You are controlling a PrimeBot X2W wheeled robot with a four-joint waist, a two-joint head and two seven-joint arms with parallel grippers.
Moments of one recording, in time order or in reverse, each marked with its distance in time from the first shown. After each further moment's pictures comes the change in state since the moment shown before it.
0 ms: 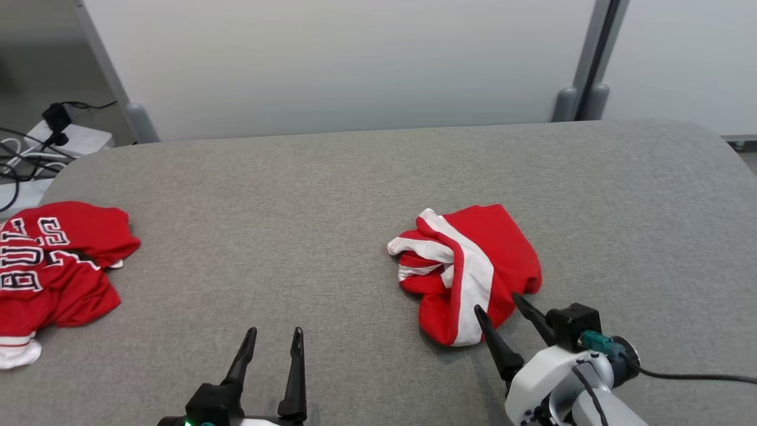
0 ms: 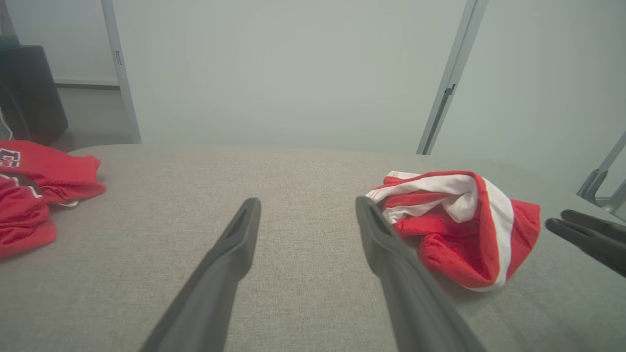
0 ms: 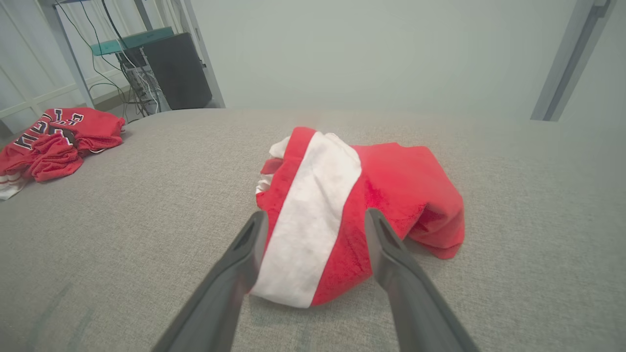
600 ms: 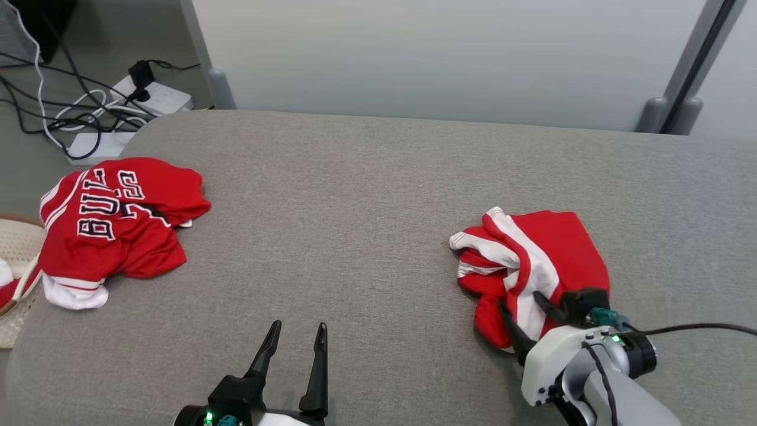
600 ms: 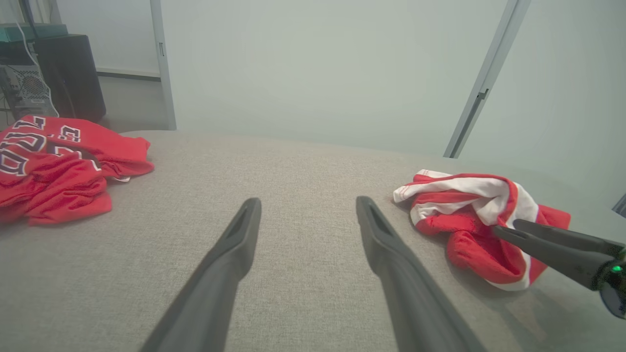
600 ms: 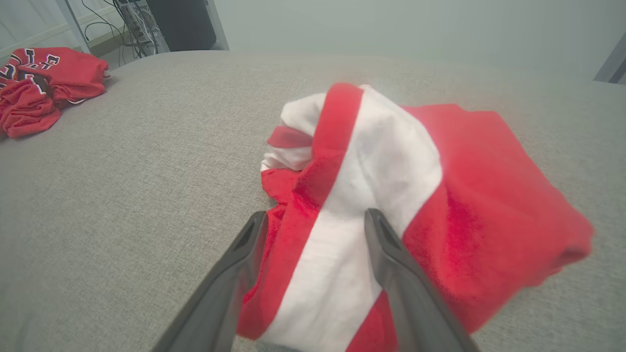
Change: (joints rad) left arm -0.035 0.001 -0.081 0.006 -0.032 0.011 0.000; right arm -0.158 0.005 0.053 0.303 0.094 0.003 0.000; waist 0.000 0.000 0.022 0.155
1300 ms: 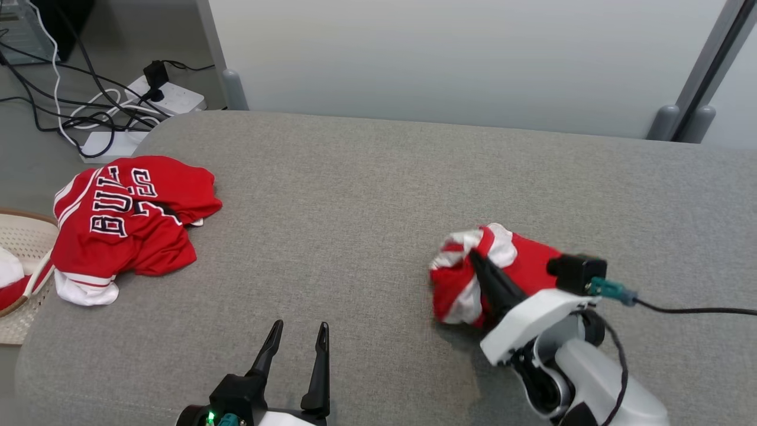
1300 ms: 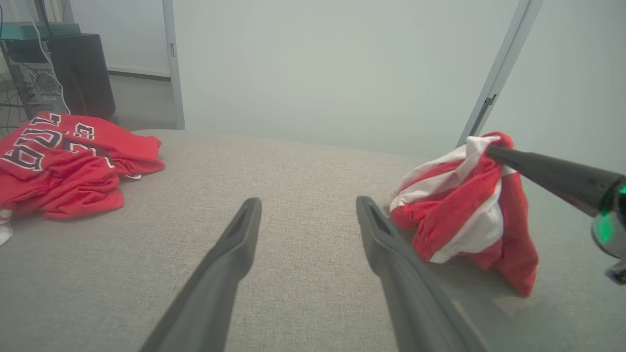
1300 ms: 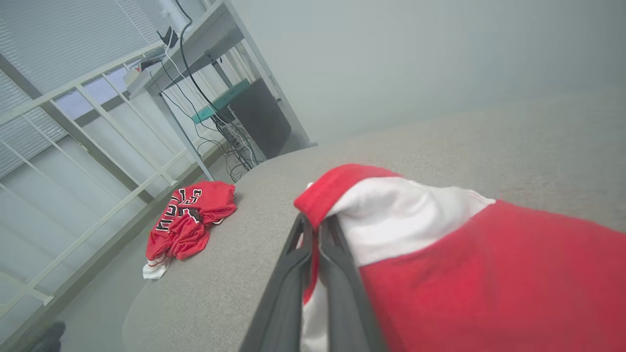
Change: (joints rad) left arm -0.008 0.000 -0.017 0.005 -0.019 0.009 0.000; right arm -0.014 0.003 0.134 -0.222 0.422 0.000 0.000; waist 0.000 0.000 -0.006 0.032
